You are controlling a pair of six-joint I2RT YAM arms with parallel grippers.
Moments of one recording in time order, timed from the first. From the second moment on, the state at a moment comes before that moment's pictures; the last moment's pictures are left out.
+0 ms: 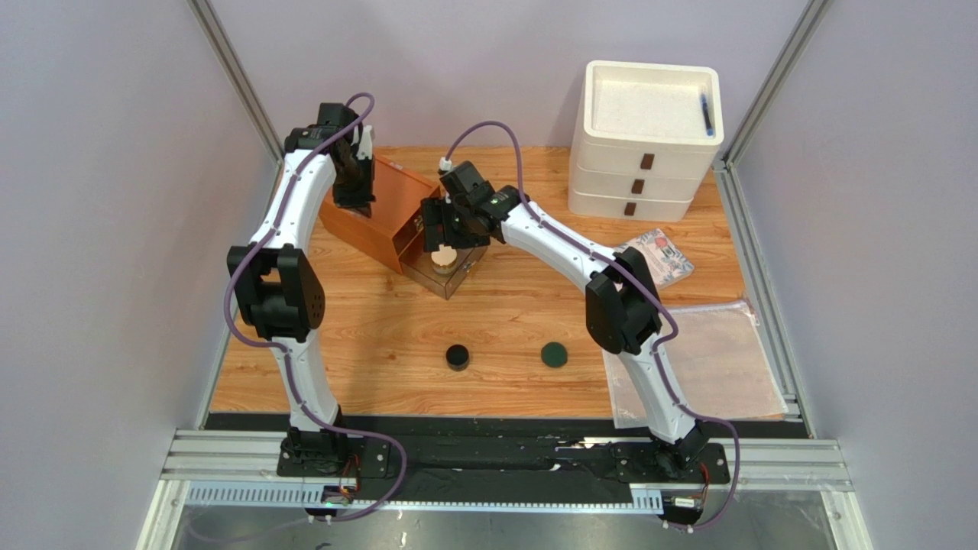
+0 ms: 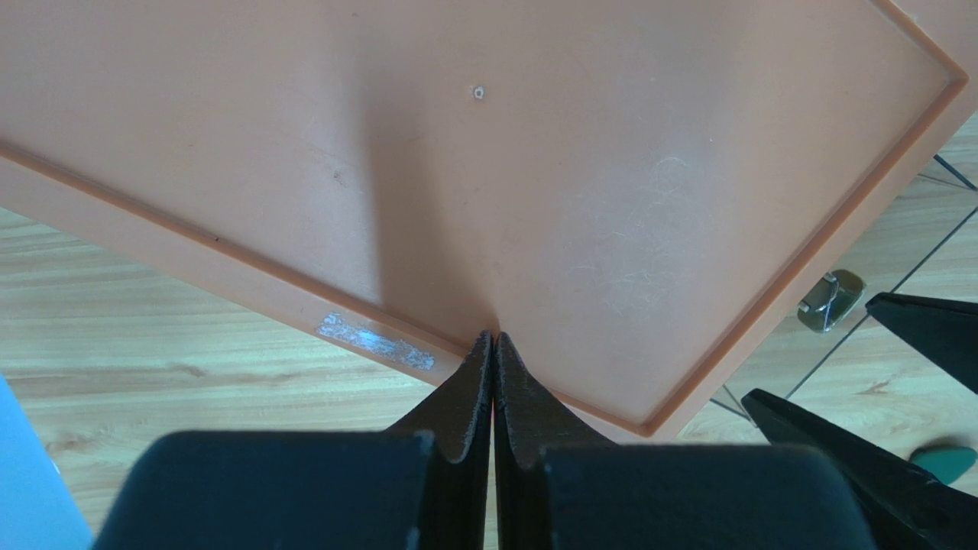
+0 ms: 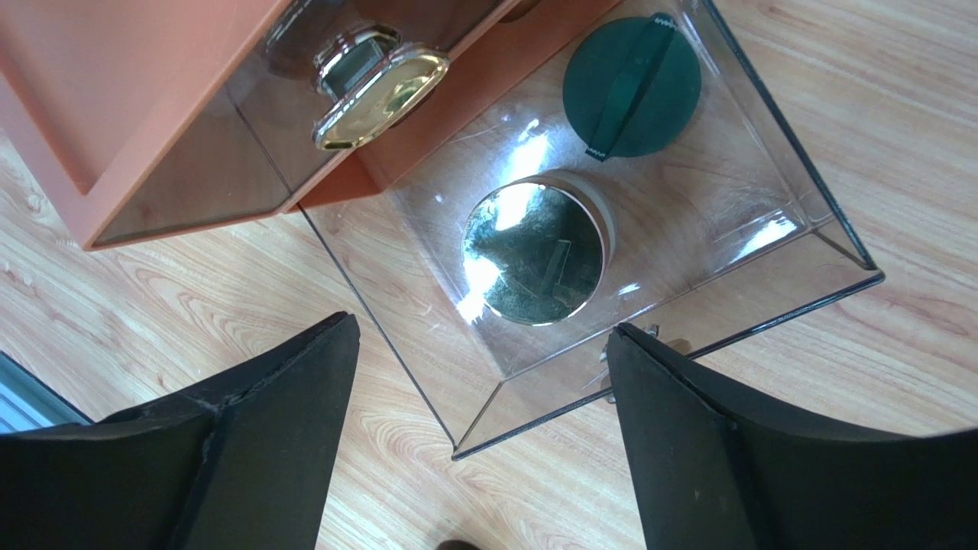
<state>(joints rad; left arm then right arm) -0.06 2.00 1.98 -1.10 0.08 -0.06 0.75 2.28 2.10 -0.66 -0.06 0.50</state>
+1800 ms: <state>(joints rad) -0.06 1.97 1.92 -1.06 0.10 -0.06 0.72 1.73 1.24 -0.74 0.07 0.47</state>
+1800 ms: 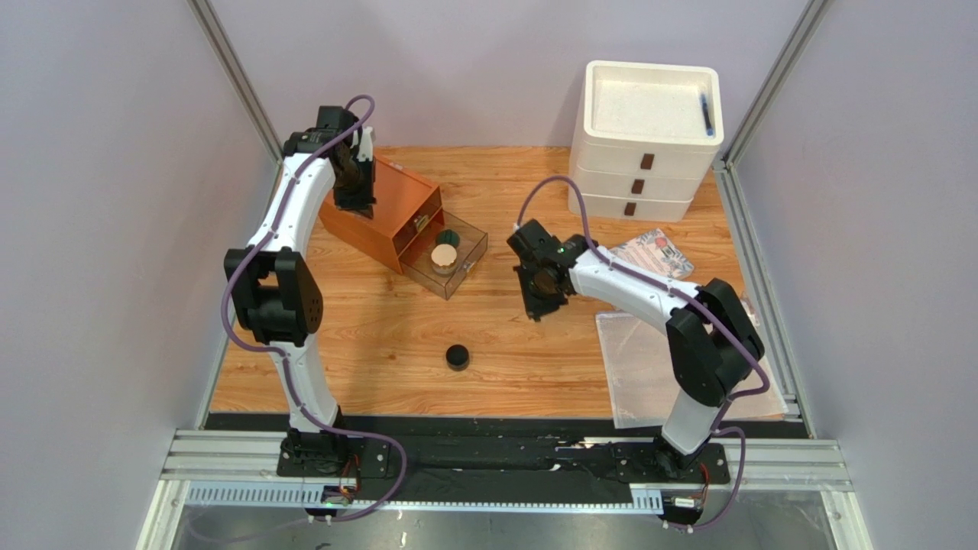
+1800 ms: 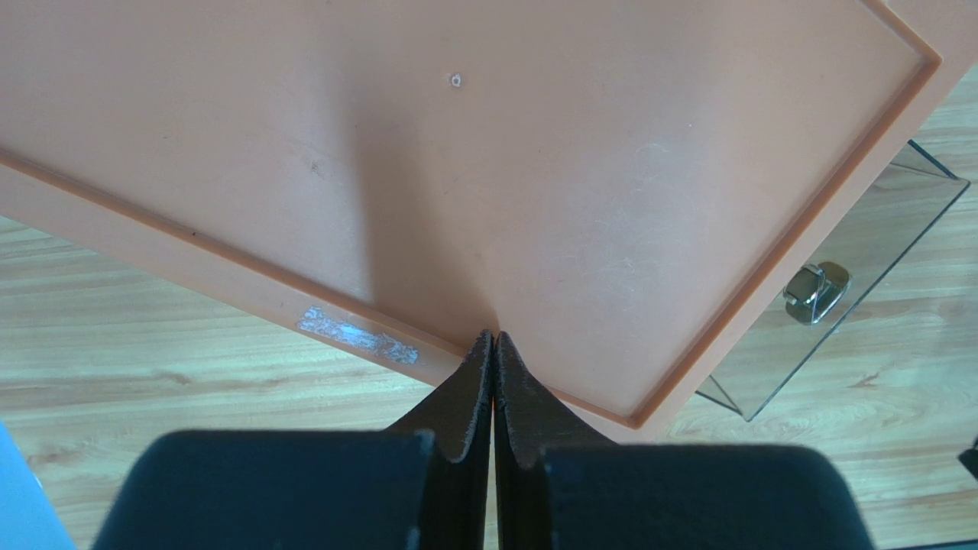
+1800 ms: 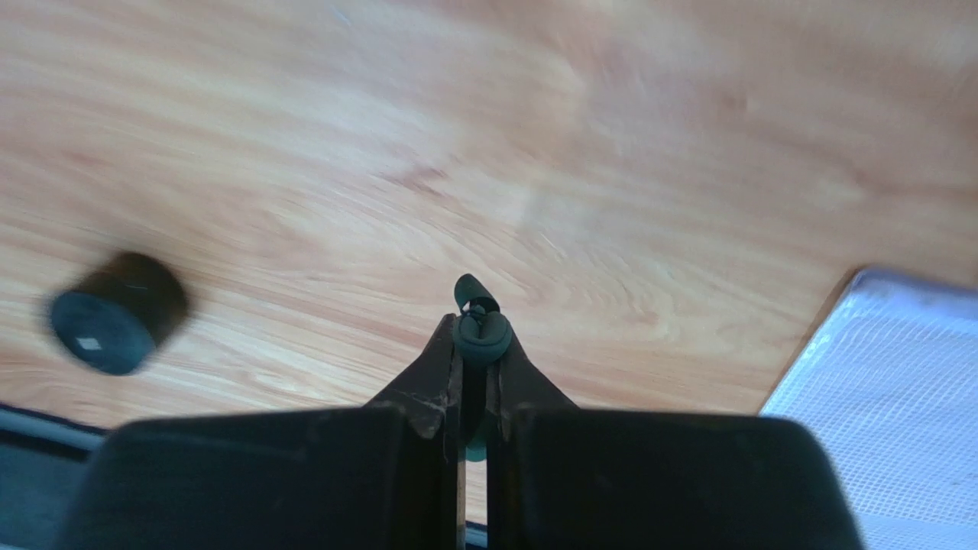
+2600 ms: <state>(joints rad) -0.06 1.97 1.92 -1.06 0.11 -0.06 0.73 2.29 2.19 -0.71 -0.03 0.49</state>
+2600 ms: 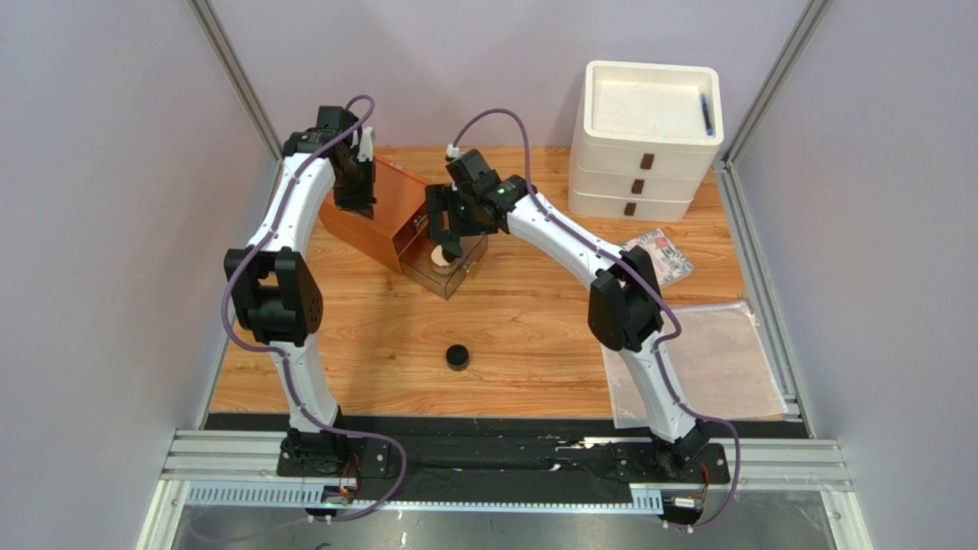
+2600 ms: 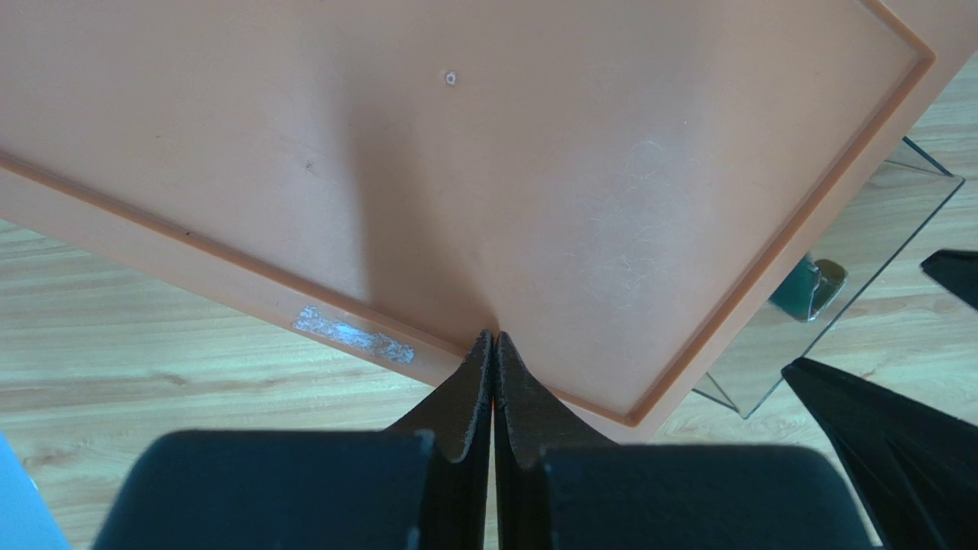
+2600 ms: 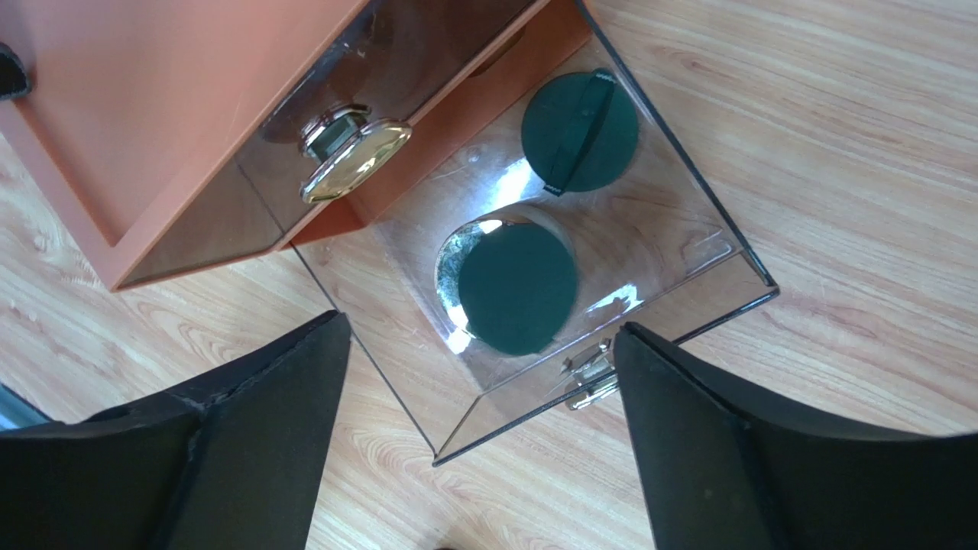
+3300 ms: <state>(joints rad) -0.06 1.97 1.92 -1.06 0.11 -0.07 0.90 2.02 1.83 -0.74 -0.06 0.25</state>
